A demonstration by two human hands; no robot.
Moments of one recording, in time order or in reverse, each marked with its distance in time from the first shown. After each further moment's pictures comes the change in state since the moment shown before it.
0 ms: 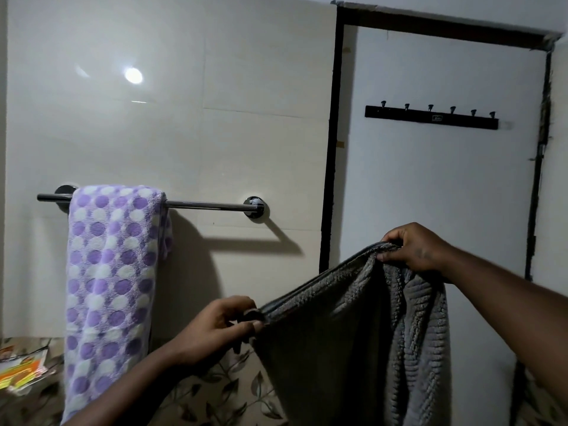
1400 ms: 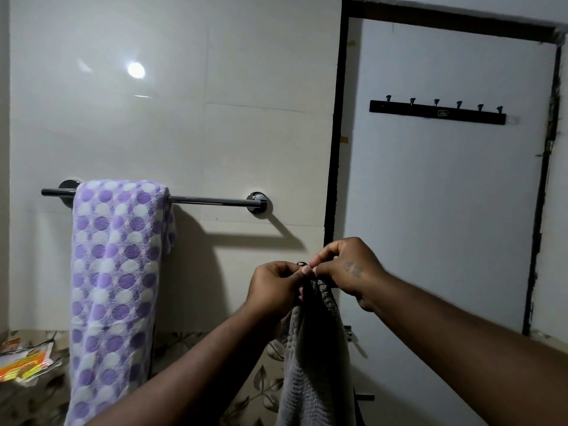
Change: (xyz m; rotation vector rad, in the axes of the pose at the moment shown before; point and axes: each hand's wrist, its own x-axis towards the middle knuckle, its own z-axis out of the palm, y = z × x) left_hand 0.082 0.027 0.069 -0.485 0.444 -0.265; right_hand -0.040 -0.104 0.104 0.393 0.118 0.121
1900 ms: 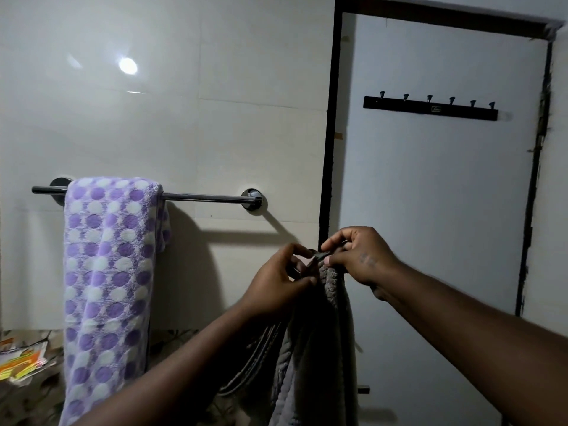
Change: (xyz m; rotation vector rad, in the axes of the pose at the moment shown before) left_hand 0.002 0.005 -0.008 0.468 -0.237 0.330; right_hand 0.001 0.007 -0.031 0.004 0.027 -0.064
